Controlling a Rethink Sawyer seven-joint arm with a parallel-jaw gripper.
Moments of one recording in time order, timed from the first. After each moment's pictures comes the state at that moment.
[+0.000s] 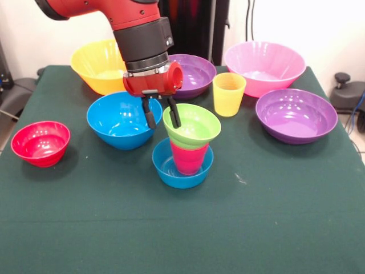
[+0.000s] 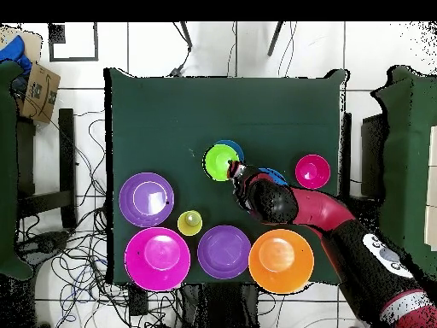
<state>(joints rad) -0.86 -0.55 0.54 1.89 -0.37 0.18 2.00</state>
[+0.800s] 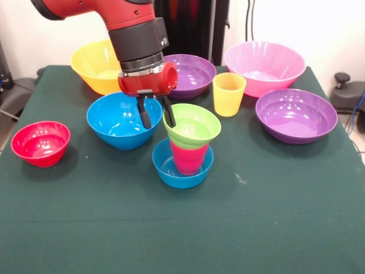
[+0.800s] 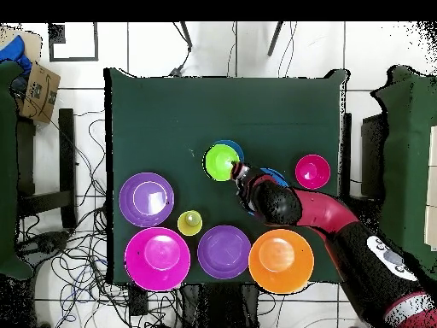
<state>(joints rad) -0.88 -0.54 0.55 1.89 -0.39 0.18 2.00</state>
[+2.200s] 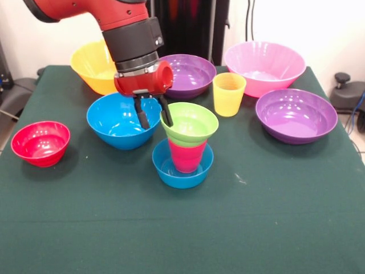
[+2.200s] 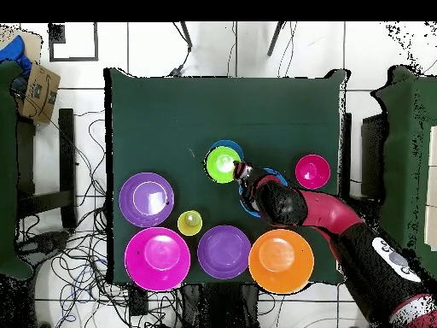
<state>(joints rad) -0.94 -0.52 0.60 1.88 -0.41 0.20 2.00</state>
